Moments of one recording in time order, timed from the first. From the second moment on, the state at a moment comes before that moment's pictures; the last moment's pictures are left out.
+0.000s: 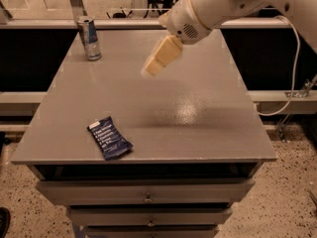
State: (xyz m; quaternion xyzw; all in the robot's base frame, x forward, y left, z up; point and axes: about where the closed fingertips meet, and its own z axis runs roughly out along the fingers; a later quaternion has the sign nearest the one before) arm 0.606 -0.009 0.966 -0.59 0.69 0.17 0.38
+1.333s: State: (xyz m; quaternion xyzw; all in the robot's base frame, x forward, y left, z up) arm 0.776 0.081 0.919 -0.51 0.67 0.22 0.50
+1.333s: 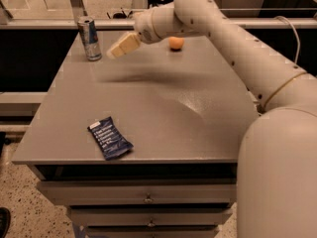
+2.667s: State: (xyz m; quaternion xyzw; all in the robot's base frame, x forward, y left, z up) arm 0.817 0.207 0.904 -0.49 0.65 0.29 0.50
